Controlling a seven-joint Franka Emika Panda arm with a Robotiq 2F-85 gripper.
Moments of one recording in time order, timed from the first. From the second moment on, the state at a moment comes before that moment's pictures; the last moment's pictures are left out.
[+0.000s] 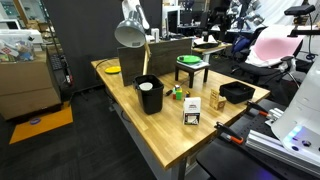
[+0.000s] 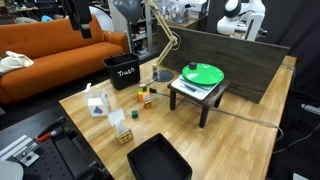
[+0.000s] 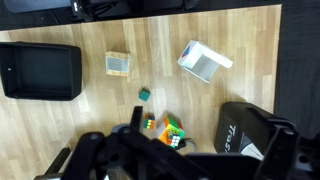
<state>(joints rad) 0.03 -0.57 0.05 -2.59 0.10 1.99 0.14</state>
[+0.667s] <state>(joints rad) -0.06 -0.27 0.02 -2.66 0.02 2.15 0.21</state>
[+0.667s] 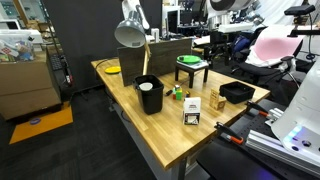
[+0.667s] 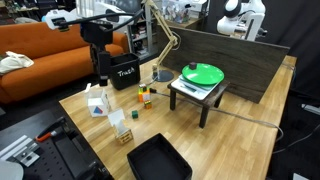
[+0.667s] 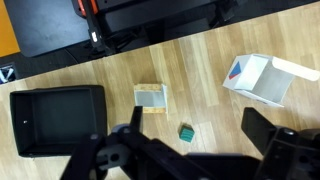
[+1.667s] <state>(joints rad) -0.06 -0.08 -0.04 -2.63 0.02 2.19 0.20</state>
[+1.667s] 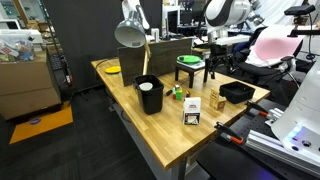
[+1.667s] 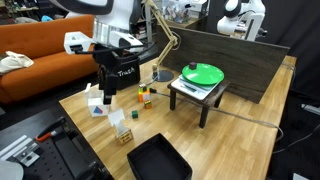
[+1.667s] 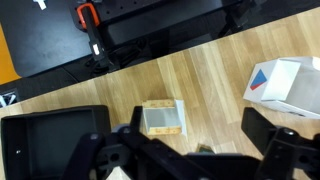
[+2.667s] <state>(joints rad) -0.06 0.31 -0.05 -2.41 0.05 2.20 0.19</state>
